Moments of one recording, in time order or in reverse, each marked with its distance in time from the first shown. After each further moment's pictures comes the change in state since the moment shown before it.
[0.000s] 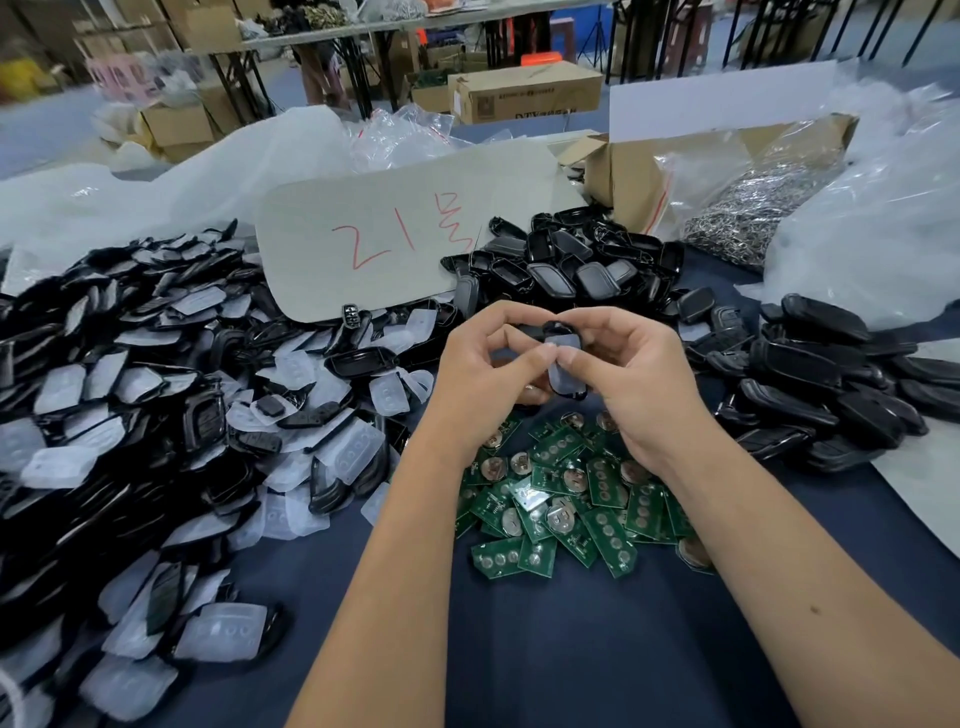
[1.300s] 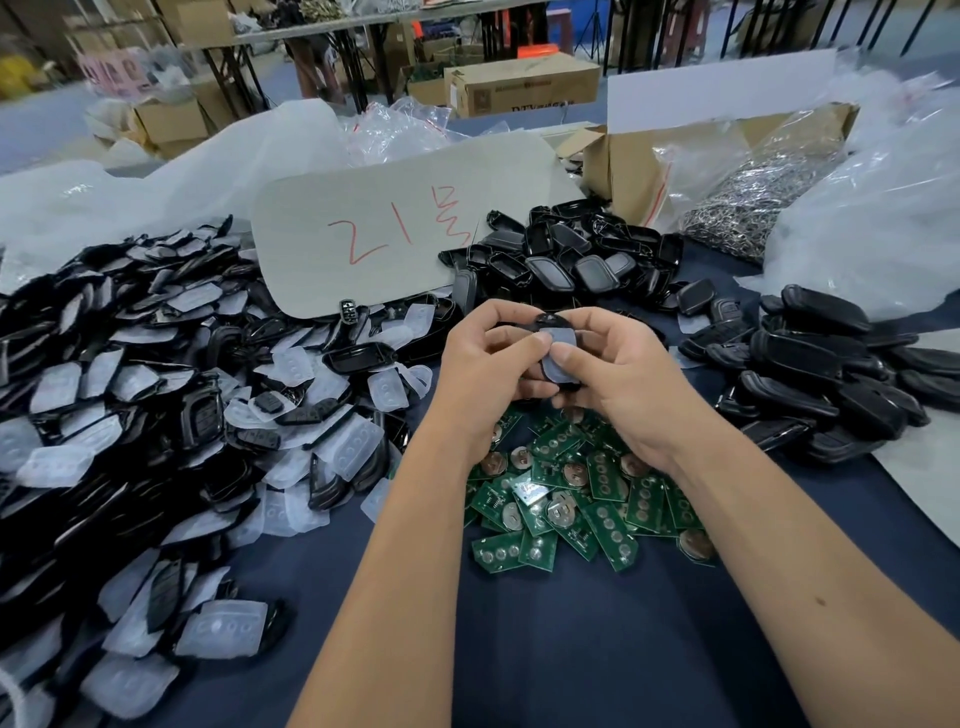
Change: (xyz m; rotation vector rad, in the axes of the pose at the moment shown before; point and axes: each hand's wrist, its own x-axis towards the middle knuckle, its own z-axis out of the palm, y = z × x) left_hand 0.002 0.001 0.010 -0.144 0.107 -0.147; right_hand -0.003 -0.005 0.002 0.079 -0.162 0.182
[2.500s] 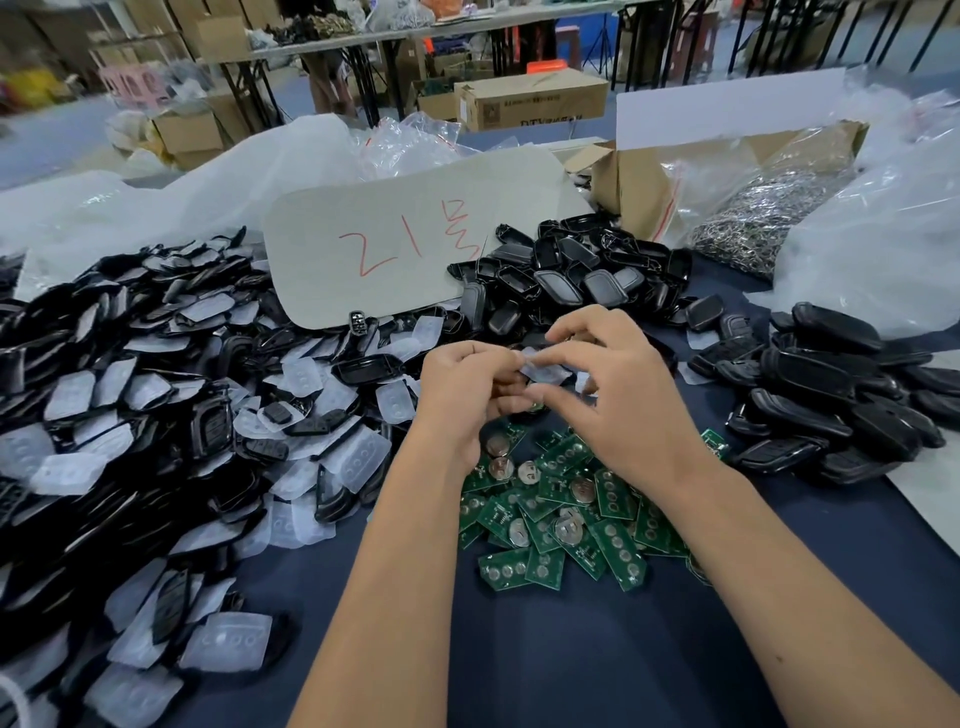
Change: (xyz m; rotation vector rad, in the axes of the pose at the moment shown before) left_hand 0.006 0.000 -0.017 -0.031 0.163 -0.205; right_hand -0.002 0.001 0.003 -0.996 0.088 -0.617
